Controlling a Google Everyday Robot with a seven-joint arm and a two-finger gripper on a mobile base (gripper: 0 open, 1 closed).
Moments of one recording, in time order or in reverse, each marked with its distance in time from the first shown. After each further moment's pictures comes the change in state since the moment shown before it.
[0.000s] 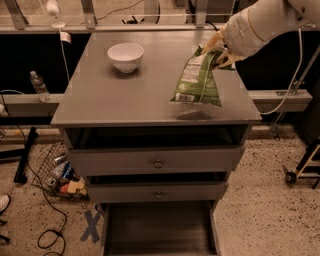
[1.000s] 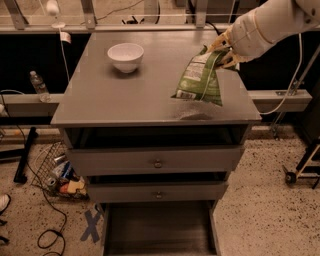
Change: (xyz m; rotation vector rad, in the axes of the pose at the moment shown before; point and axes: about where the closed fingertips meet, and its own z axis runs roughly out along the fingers) arm 0.003 0.009 -0.011 0.008 0.010 0.013
